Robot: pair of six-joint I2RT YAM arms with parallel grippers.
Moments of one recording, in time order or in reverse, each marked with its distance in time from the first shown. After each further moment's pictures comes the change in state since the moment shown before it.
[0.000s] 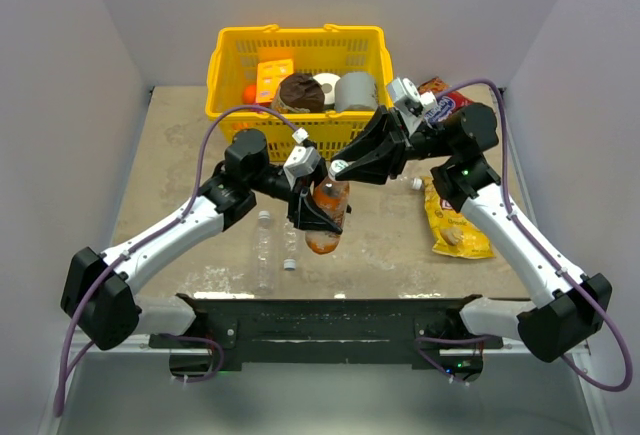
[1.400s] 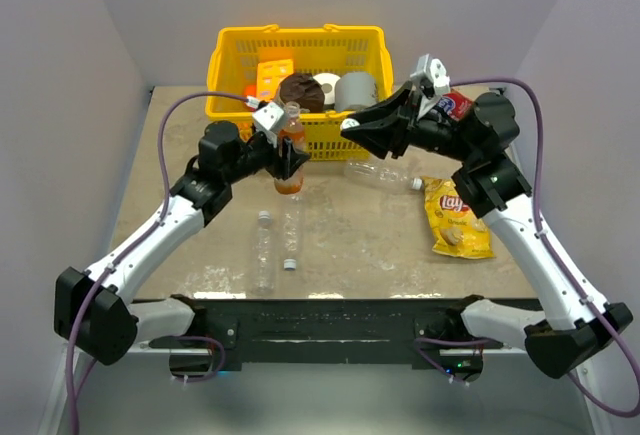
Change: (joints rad) left arm 0.179 -0.071 -0.005 -0.198 -0.795 0.116; right arm -0.011 -0.078 0.125 -0.446 0.447 -0.303
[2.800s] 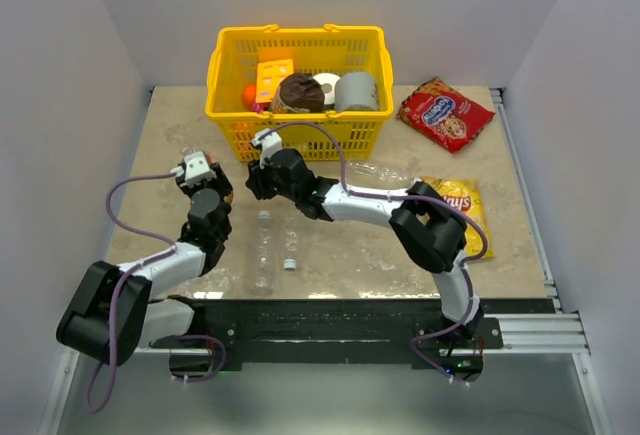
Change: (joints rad) left arm 0.118 -0.036 -0.678 0.808 -1.194 -0.118; right arm 0.491 0.890 0.102 0.203 0.905 0.059
